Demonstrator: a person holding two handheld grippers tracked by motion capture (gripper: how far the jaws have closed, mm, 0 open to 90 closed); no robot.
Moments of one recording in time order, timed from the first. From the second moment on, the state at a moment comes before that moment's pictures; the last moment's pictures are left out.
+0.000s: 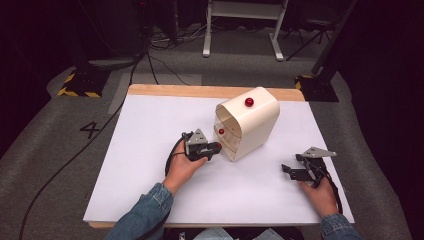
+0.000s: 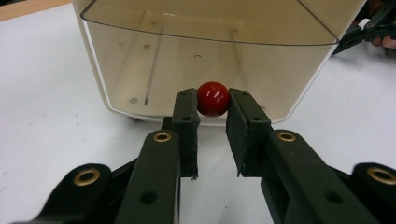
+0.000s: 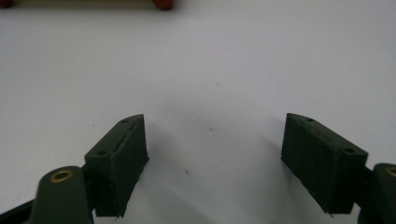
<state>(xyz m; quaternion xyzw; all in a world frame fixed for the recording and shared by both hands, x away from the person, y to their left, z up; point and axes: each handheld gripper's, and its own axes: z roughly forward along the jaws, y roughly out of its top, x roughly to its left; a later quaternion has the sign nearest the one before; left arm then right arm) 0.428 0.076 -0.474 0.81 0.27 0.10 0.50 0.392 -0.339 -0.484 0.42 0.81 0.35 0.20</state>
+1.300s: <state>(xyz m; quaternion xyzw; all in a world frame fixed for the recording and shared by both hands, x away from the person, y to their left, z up) 0.372 0.136 -0.467 0.82 0.29 0.12 0.48 0.392 -0.339 -0.484 0.42 0.81 0.35 0.20</state>
